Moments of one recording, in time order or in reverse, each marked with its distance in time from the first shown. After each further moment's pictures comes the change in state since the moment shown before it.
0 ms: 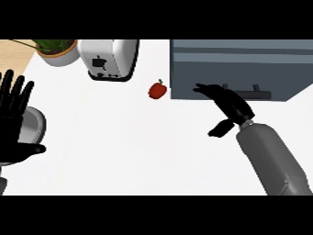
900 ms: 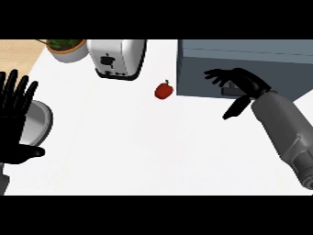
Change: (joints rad) left arm -0.014 -0.027 0.026 0.035 -0.027 -0.096 0.004; right arm -0.341 -0.102 -0.147 0.502 -0.040 0.084 -0.303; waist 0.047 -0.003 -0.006
